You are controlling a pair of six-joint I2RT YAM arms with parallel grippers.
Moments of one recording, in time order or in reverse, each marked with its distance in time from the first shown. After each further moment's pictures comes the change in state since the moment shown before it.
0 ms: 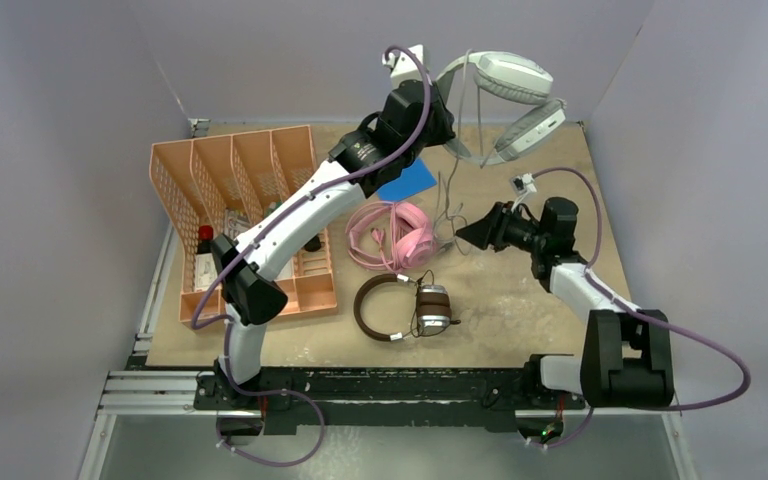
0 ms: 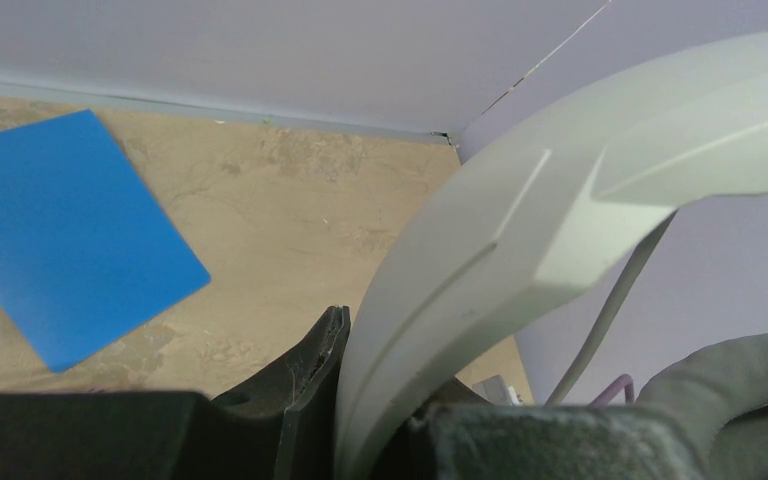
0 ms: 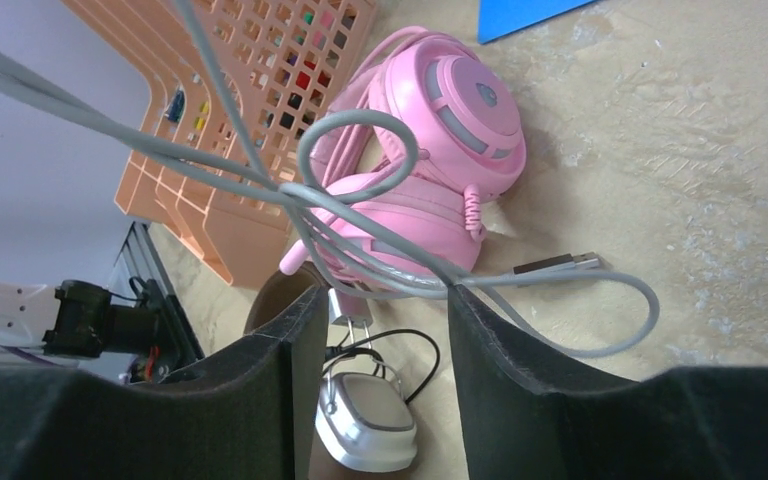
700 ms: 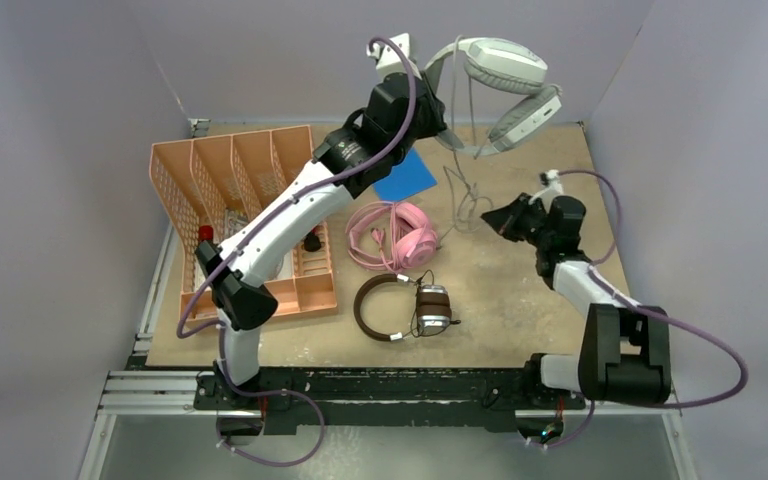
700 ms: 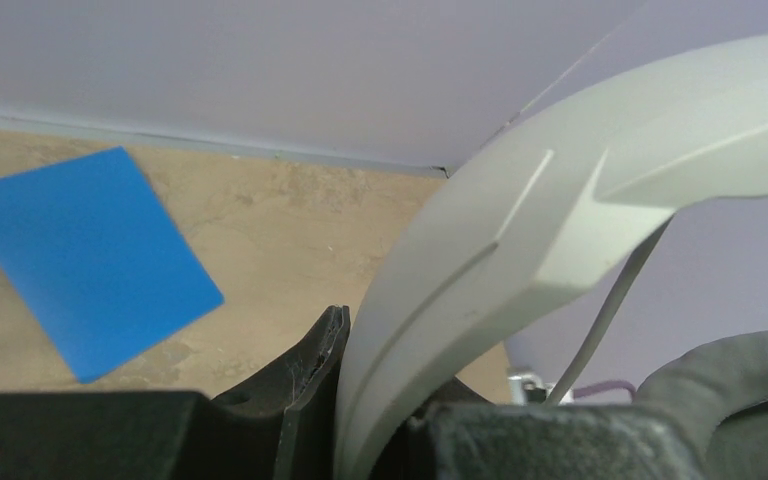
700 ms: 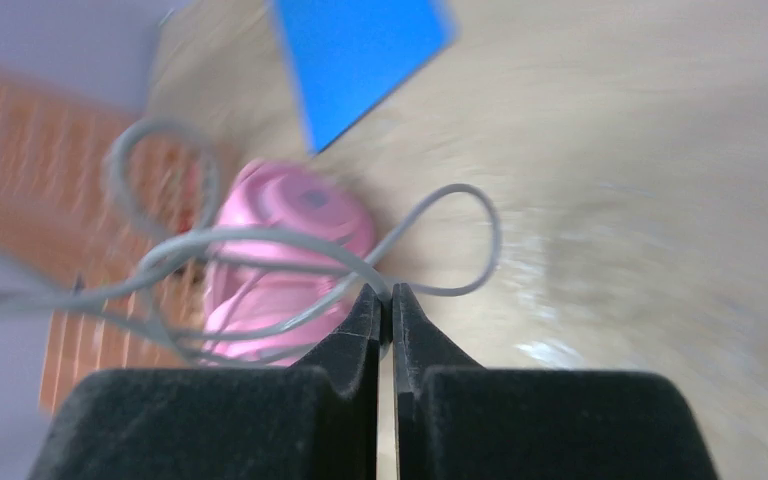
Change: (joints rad) left arm 0.000 -0.052 0.000 -0.002 -0.026 0.010; right arm -0.023 0.070 0.011 0.080 0.282 0.110
